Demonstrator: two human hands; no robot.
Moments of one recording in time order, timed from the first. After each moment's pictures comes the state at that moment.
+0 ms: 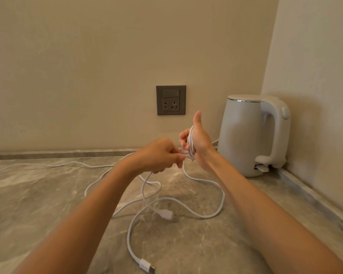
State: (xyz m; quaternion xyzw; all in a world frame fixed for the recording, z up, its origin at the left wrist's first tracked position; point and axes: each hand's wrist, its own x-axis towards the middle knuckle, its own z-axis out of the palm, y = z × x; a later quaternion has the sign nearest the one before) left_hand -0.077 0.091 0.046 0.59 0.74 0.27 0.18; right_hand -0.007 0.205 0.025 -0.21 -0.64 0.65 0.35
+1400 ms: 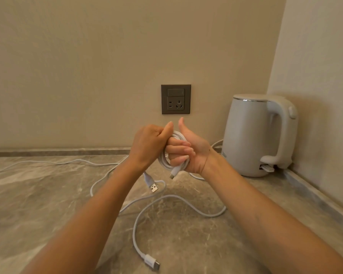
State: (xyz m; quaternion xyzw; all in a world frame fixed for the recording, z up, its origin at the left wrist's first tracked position) left_hand -0.100 0.096 0.035 0.52 0.70 0.47 -0.11; right_hand -0.017 0.188 0.027 0.07 -0.40 0.91 -0.09
